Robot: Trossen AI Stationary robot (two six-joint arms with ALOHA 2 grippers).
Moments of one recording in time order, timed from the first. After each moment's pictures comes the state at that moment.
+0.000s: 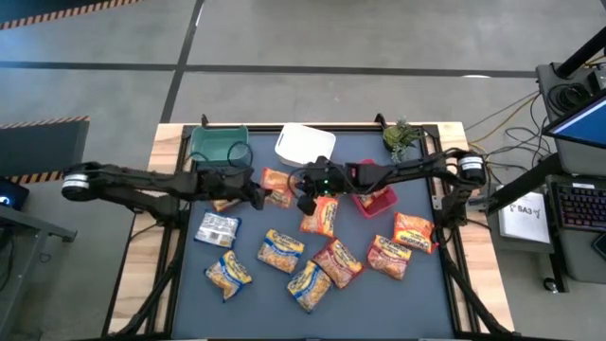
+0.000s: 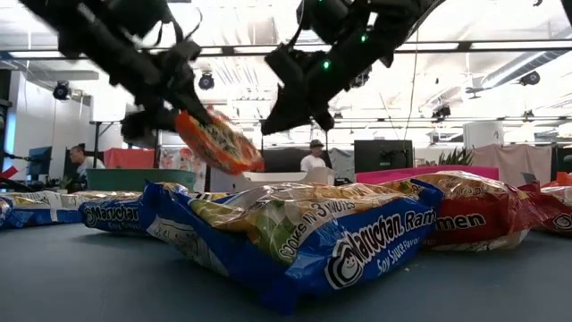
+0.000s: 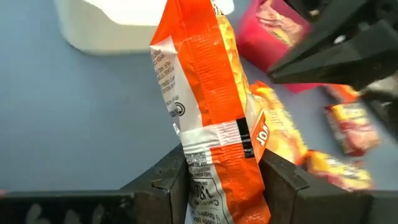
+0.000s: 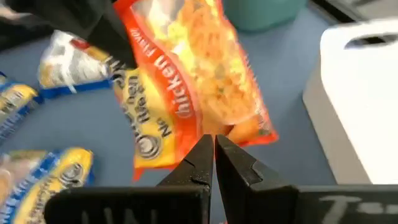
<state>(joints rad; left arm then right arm) 0.11 1.07 0.57 -0.14 -0.21 -0.79 -0.11 1.79 1.19 0.00 0.11 0.24</state>
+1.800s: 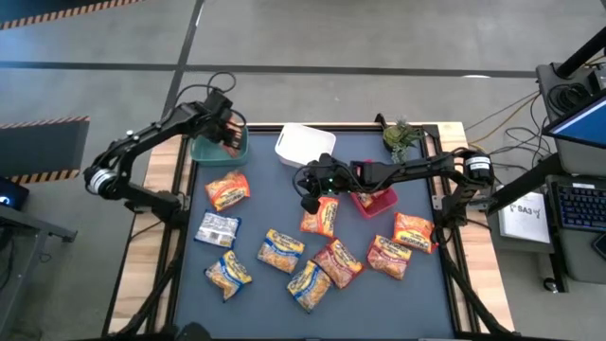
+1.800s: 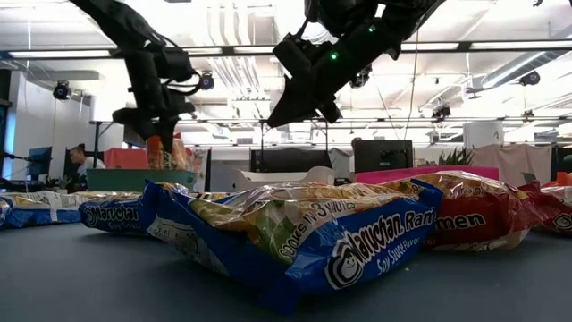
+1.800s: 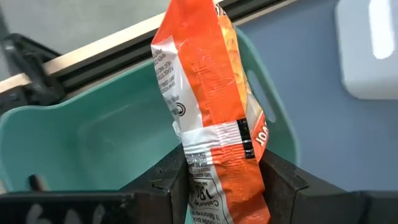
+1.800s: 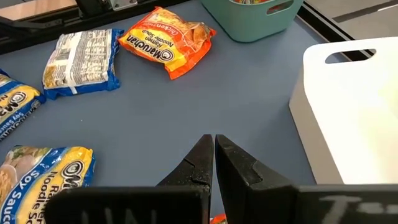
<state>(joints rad) 0.92 1.37 1.05 -0.83 -0.08 -0.23 -0.10 1.74 1.17 -0.02 0.13 0.21</state>
